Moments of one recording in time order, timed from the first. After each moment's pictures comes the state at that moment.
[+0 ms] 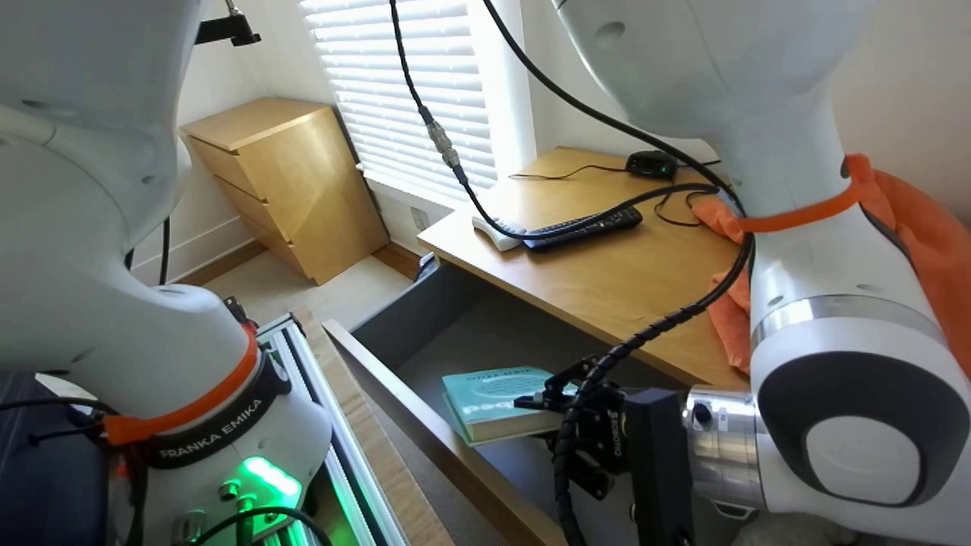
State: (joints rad) arm -0.56 0.79 -0.28 -1.92 0.36 1.43 -0.96
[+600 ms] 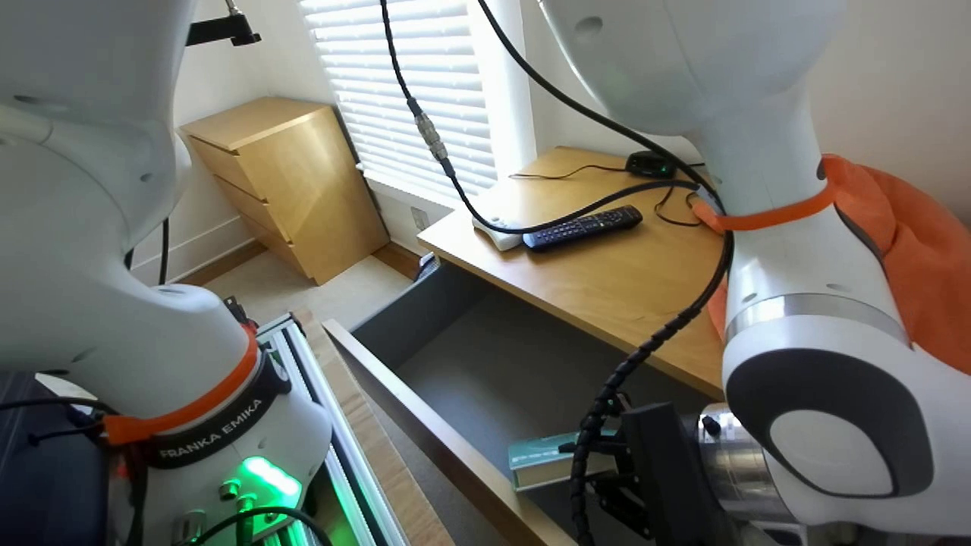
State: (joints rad) arm -0.56 0.77 -0.26 -1.98 0.37 1.79 -0.85
